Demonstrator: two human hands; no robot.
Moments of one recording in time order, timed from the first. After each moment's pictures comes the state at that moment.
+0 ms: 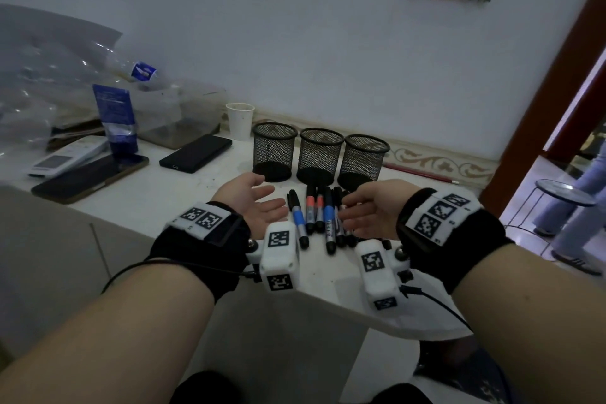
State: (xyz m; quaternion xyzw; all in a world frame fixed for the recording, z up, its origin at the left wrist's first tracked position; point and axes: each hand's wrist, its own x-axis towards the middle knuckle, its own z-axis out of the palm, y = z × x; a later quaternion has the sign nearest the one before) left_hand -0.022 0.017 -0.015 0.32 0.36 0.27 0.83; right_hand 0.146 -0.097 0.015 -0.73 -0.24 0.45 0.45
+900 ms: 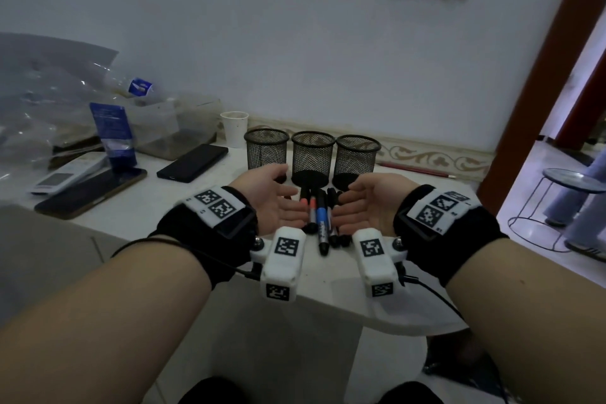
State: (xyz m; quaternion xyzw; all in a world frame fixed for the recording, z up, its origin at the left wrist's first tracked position) left_hand -0.001 -0.002 0.015 0.45 0.36 0.16 0.80; right_hand 0.154 -0.102 0.020 -0.63 -0.21 0.55 0.51
